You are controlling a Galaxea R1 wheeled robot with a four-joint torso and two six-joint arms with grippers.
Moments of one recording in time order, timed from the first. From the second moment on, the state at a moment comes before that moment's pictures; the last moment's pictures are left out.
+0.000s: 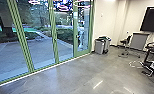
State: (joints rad) left arm 1.47 3.05 -2.78 -0.30 0.18 0.32; right arm -1.52 3.02 -2.72 -0.15 -0.08 0.05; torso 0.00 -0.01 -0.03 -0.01
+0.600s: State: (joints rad) left arm 1.47 3.05 -2.78 -0.30 0.18 0.32; right arm -1.52 3.02 -2.72 -0.15 -0.08 0.05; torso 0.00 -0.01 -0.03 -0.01
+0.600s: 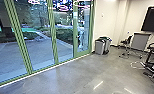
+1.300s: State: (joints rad) left arm 1.47 3.06 -2.77 -0.29 0.18 0.32; right arm -1.52 3.02 -2.72 -0.15 -0.08 0.05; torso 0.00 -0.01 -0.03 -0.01
